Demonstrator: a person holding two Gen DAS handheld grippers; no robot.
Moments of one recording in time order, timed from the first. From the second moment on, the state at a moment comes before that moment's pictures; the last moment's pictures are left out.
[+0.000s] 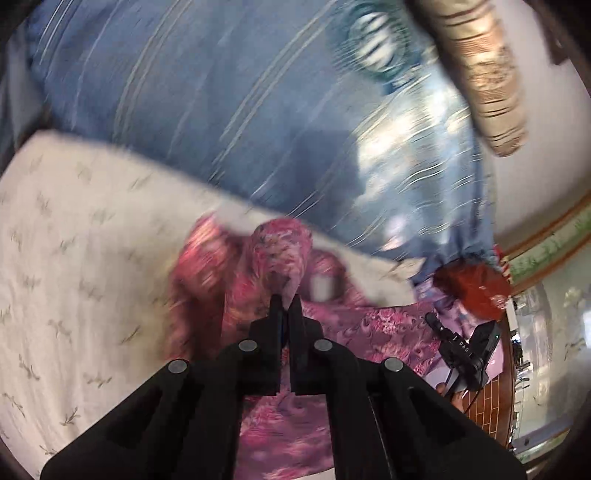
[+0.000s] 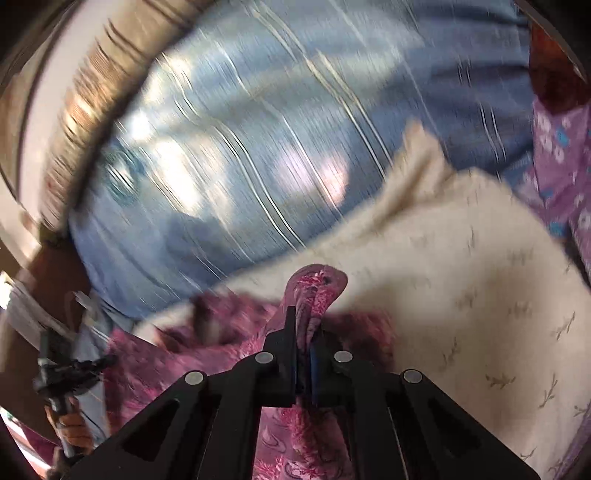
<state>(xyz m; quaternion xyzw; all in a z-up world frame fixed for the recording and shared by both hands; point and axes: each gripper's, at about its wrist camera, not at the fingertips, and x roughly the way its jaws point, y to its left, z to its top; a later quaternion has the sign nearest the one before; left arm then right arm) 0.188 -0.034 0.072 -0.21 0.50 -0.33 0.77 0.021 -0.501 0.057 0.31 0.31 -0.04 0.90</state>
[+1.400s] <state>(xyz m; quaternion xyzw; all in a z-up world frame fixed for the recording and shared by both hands) 0.076 0.011 -0.038 -0.32 0.58 -0.24 0.71 -0.132 -0.454 -0.067 0.57 0.36 0.00 0.74</state>
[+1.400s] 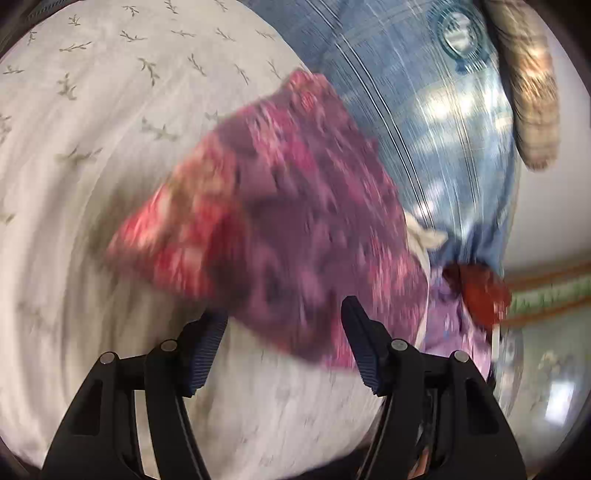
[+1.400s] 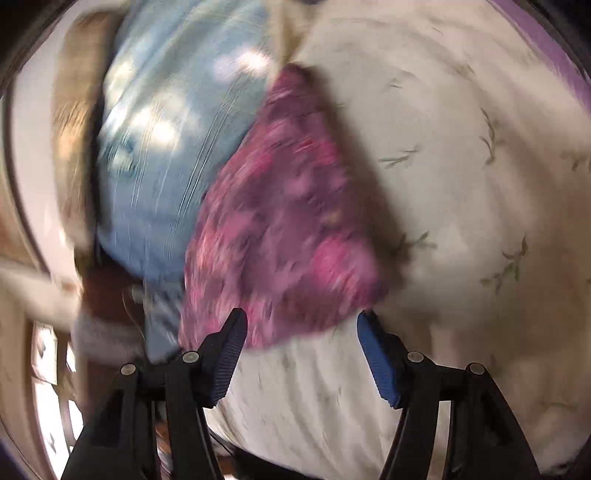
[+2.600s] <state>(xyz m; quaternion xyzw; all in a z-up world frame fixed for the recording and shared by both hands) 0.236 -0.042 -0.017 -0.21 0.60 -0.19 0.75 0.038 -0.536 -0.011 0.38 0.40 -0.11 0.83</state>
